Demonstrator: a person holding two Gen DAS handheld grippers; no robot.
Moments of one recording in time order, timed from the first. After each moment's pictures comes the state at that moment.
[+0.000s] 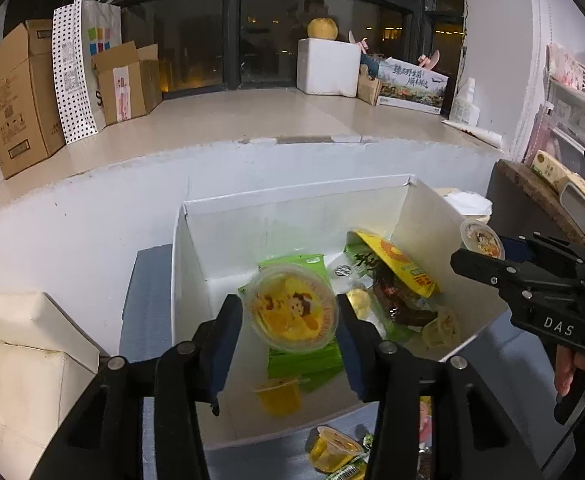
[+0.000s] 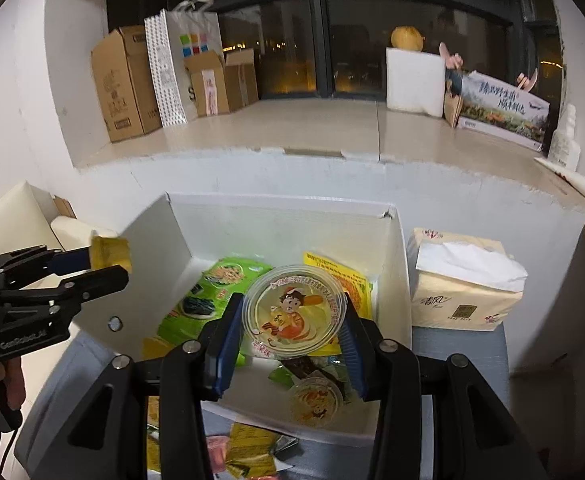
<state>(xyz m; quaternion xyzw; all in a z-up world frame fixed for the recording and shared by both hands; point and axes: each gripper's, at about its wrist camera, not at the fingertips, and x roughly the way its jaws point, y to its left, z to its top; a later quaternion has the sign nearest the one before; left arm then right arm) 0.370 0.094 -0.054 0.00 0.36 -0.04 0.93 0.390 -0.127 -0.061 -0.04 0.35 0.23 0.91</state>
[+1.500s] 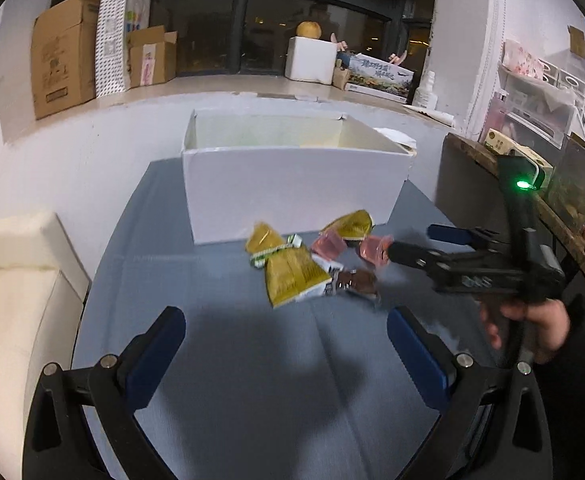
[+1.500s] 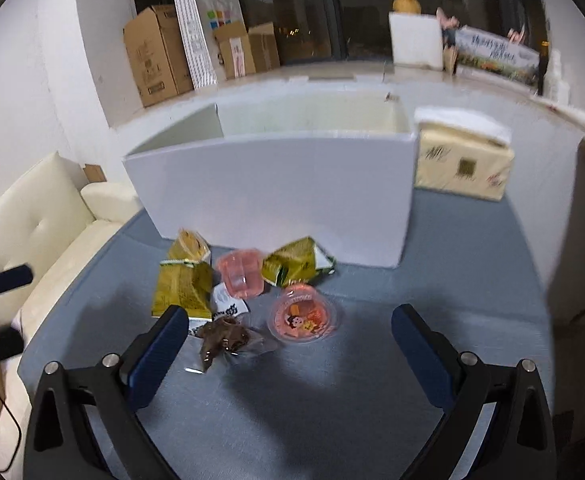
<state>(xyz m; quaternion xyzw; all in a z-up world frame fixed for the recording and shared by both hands) 0.139 0.056 -0.092 -0.05 0.36 -0.05 0.93 0.269 -0.171 -0.141 -0.02 0.38 0.27 0.88</state>
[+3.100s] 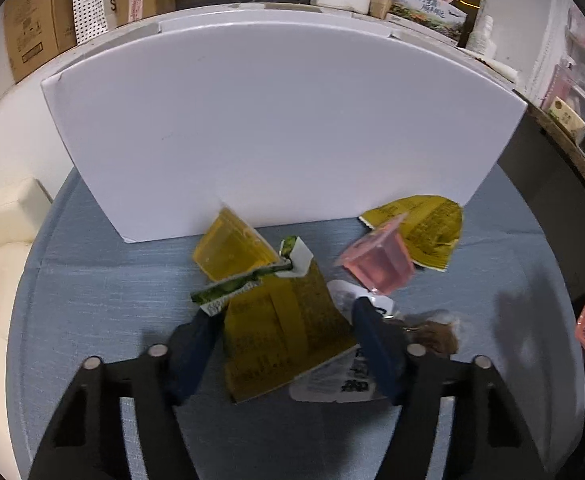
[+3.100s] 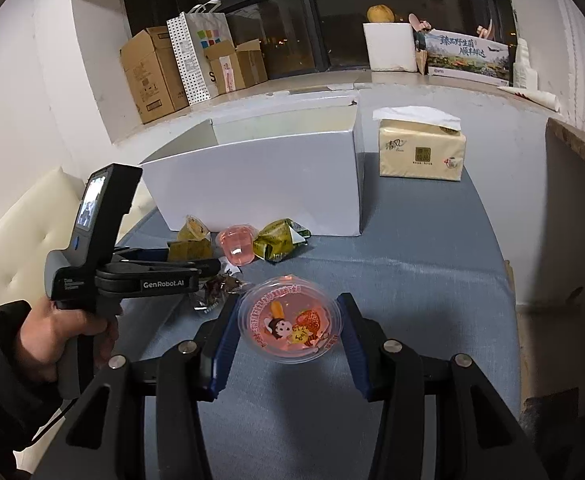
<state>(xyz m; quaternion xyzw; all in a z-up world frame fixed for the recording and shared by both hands) 0.289 0.019 -0.169 -0.04 0.47 -0.01 0.88 0.207 -0.228 -0.116 0.01 0.36 0.26 0.90</state>
